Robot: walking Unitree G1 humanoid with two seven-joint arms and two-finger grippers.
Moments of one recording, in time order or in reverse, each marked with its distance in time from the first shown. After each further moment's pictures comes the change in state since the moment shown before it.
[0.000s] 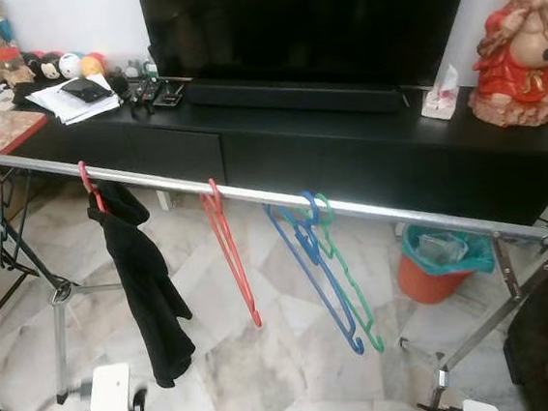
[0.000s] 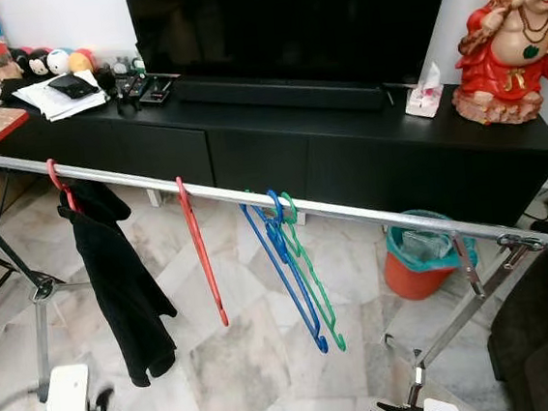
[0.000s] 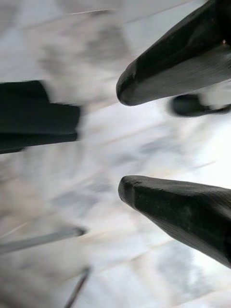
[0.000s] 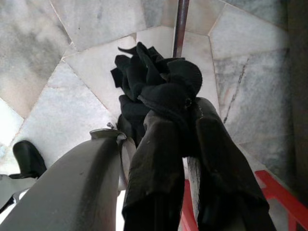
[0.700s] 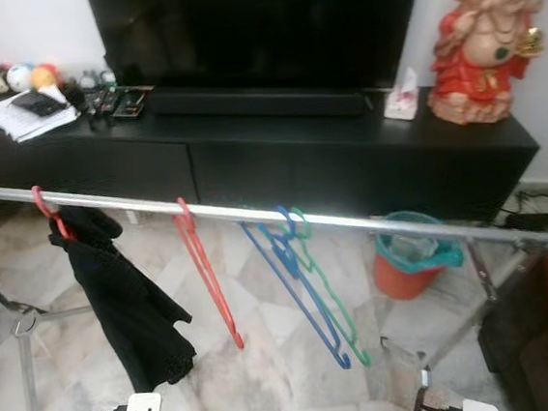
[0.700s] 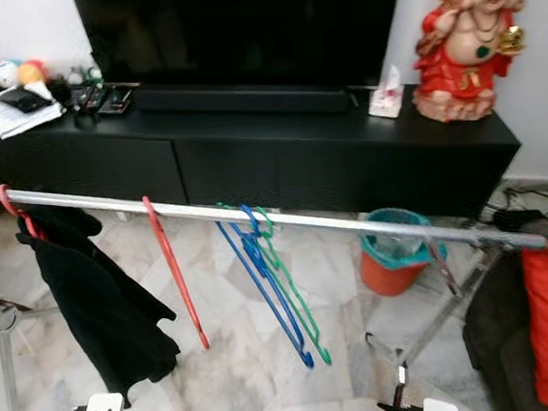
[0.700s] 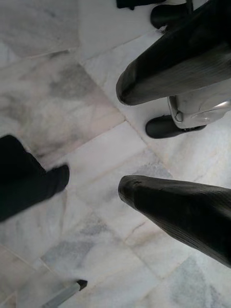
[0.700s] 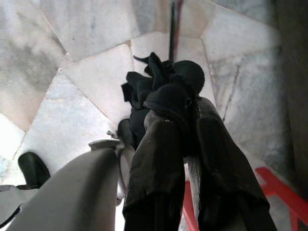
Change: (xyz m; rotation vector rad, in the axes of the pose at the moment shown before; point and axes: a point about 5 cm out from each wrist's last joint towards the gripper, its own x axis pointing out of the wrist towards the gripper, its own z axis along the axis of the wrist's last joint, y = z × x) left arm 0.004 -0.029 -0.013 0.084 0.114 -0.132; right arm 0.000 0.001 0.001 -0.006 -0.001 0.009
